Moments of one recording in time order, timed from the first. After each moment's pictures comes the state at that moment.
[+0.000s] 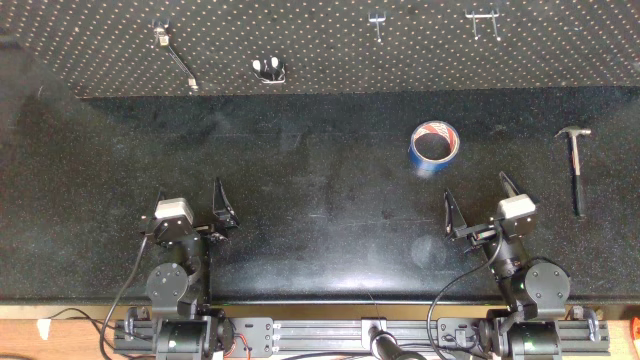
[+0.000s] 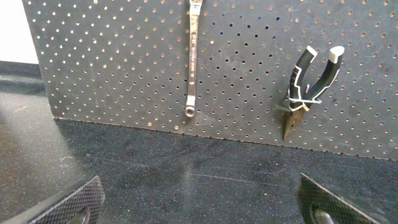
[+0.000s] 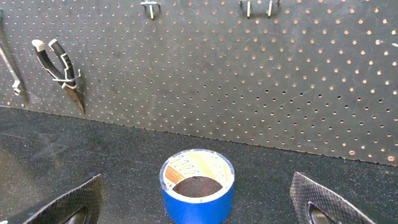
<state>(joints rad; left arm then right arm) 0.01 0.02 0.01 -0.06 -0.13 -0.08 0.01 0.01 0.01 -0.04 -0.29 0.01</state>
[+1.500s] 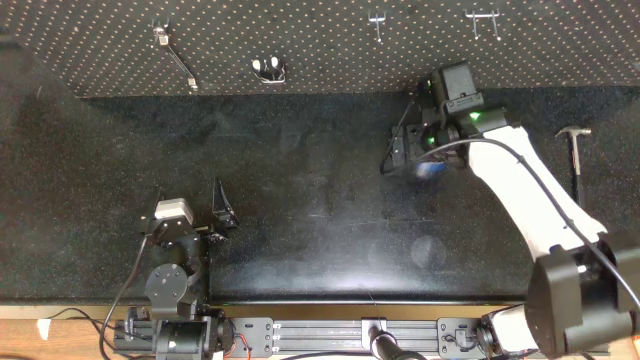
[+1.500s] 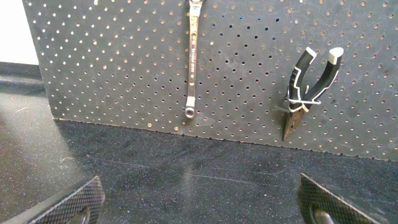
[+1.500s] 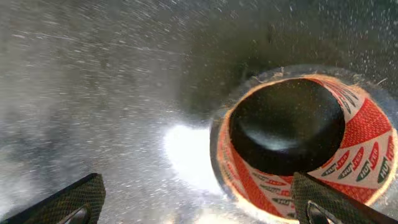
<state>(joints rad) 0.01 0.01 0.01 -0.06 -0.13 -0.08 0.25 1.66 1.16 -0.76 -0.22 0.17</state>
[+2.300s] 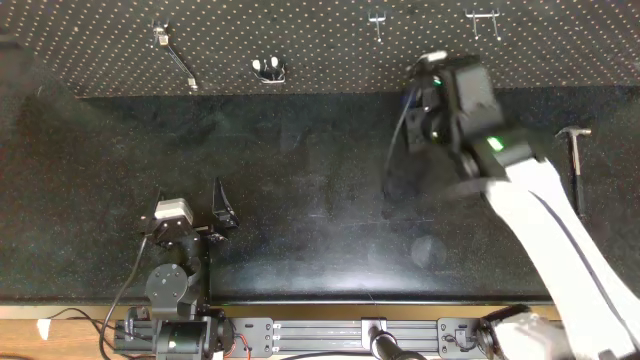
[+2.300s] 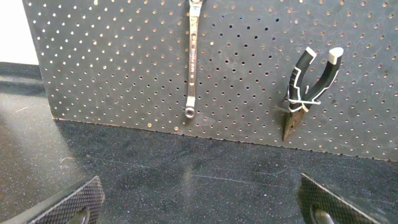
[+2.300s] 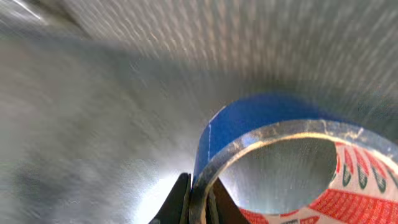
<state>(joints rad) 0.01 0.01 0.01 -0.06 -0.13 -0.08 0.32 1.37 1.17 -0.58 -0.15 0.13</state>
